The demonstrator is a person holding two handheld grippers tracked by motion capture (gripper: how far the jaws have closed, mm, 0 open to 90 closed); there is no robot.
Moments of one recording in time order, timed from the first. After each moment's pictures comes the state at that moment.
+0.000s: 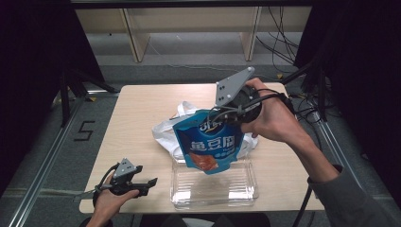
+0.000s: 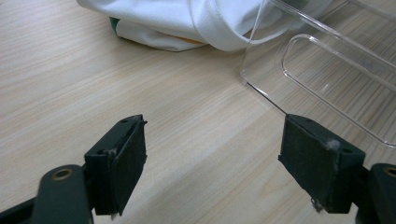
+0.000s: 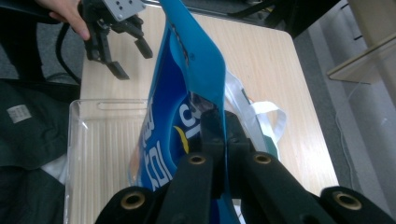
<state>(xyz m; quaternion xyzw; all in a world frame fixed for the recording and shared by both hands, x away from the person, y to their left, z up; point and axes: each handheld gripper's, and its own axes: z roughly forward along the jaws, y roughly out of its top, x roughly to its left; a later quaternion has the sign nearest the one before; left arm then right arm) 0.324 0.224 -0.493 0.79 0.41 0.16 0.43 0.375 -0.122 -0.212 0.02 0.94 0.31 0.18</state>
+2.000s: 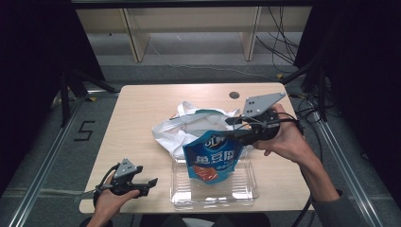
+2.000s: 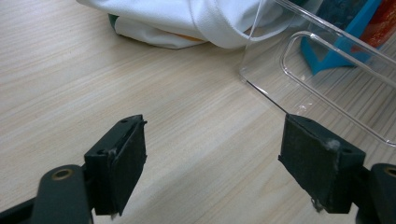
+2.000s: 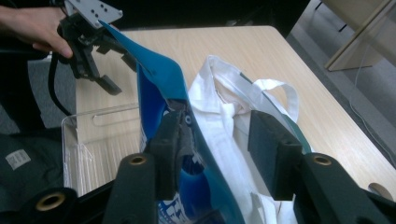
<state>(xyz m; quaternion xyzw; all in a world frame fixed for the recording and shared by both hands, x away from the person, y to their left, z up) 0.324 0.222 -0.495 0.79 0.41 0.16 0.43 0.383 -0.179 -0.283 0.11 0.89 0.42 0.15</state>
